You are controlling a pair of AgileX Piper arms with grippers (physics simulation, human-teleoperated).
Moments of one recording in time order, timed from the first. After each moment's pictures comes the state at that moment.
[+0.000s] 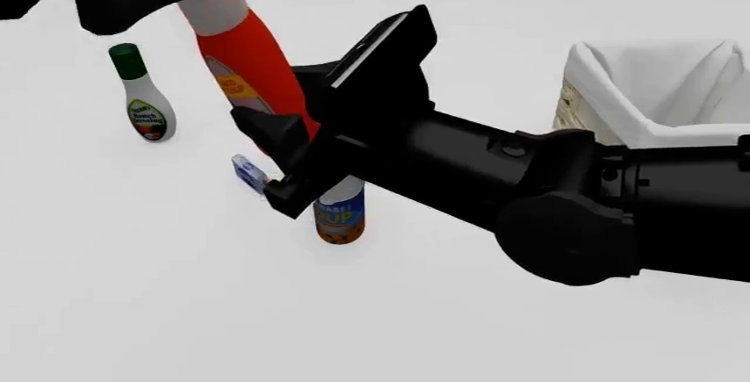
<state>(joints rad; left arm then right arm) -0.72 0.89 -1.13 0.58 -0.06 1.00 1.44 -0.89 -0.42 -0.17</state>
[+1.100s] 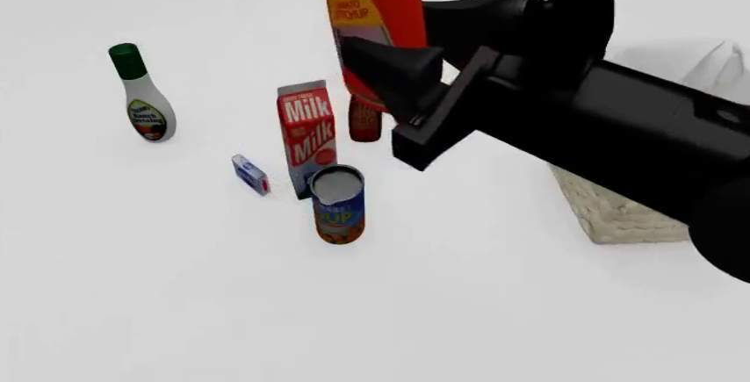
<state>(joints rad) -0.42 0.55 -0.96 0.33 -0.17 0.89 1.13 -0.78 -0.30 -0.15</state>
